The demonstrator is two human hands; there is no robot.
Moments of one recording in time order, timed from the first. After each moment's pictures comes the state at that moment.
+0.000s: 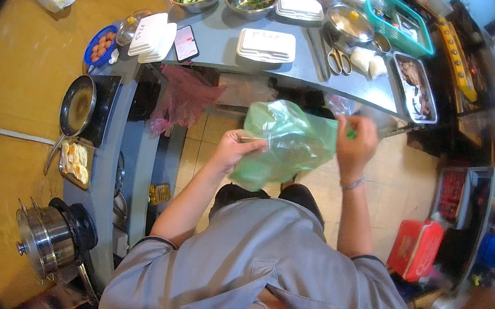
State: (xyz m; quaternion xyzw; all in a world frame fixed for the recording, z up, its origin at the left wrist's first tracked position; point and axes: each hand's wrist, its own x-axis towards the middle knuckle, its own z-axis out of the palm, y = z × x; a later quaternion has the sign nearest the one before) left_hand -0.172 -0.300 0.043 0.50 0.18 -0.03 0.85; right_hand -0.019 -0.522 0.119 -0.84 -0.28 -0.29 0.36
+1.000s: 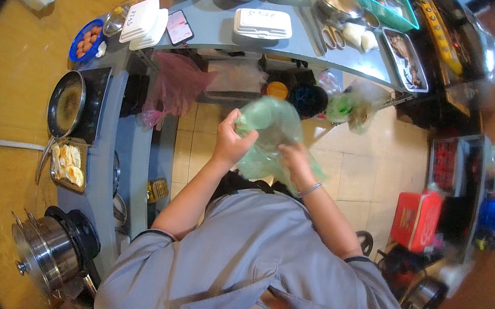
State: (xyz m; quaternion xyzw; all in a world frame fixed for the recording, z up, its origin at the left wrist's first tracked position) left_hand -0.218 -0.299 0.045 0.72 0.11 0.27 0.63; right_hand -0.177 -0.484 0.036 -0.78 -0.17 0.10 0.60
